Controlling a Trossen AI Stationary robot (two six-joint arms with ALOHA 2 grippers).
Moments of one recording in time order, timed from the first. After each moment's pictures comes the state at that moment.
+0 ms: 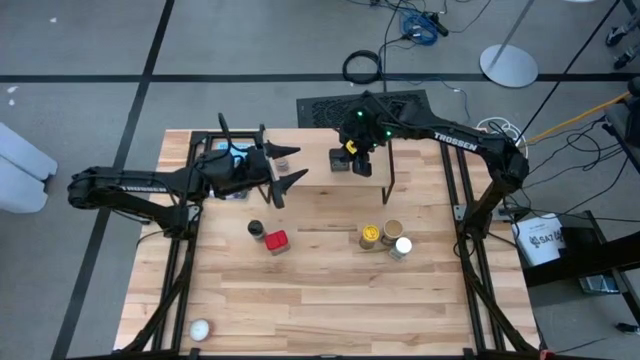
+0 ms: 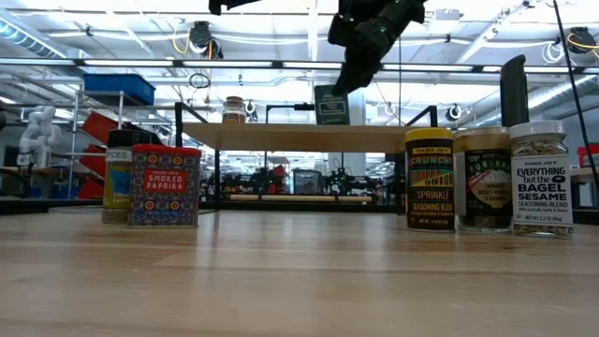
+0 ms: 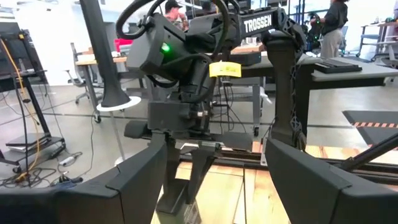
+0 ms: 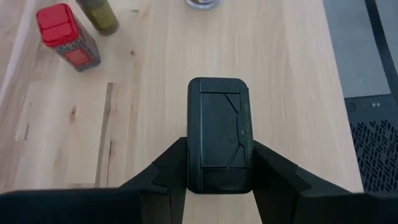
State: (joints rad) left arm 0.07 1.10 0.89 0.27 -0.24 0.12; right arm -0.47 1.68 1.61 -0.86 -0.26 -0.38
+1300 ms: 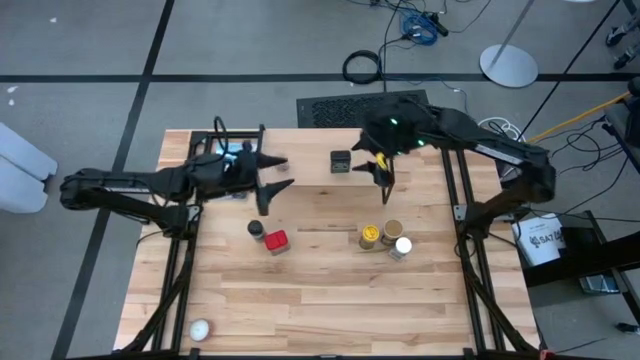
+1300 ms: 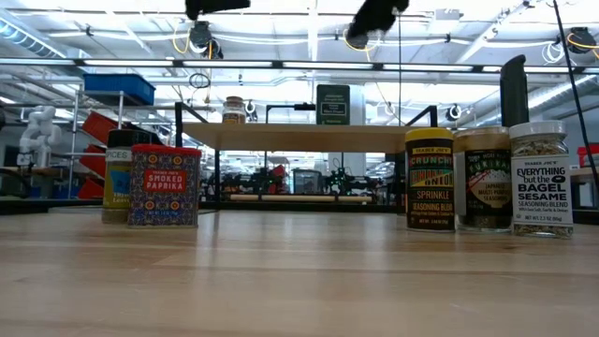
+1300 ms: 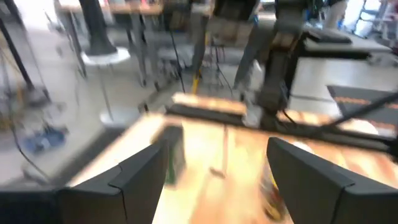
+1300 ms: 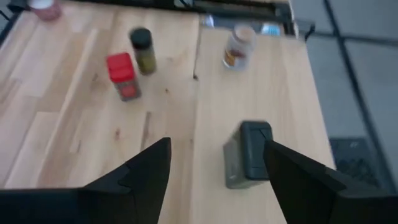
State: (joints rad) left arm 0.03 0.97 0.89 -0.04 -0.26 -0.04; right arm -0.33 1.44 1.61 -0.90 -0.20 -0.32
